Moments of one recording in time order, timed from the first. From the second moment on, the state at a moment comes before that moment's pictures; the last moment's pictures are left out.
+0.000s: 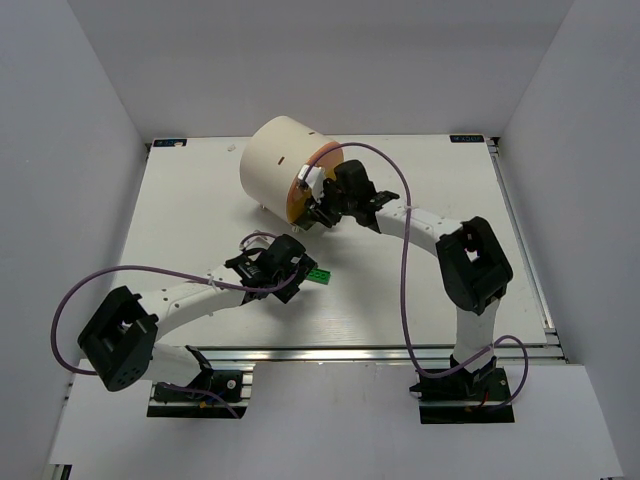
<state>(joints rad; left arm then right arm) -0.82 1.35 0.79 -0.37 -0.28 -1.55 0.66 1.92 1.40 -0.07 -0.34 -0.49</state>
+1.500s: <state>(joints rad) -0.81 0.73 0.60 -0.64 -0.43 -1.45 0.71 1.72 1.02 -0.39 -0.66 -0.89</state>
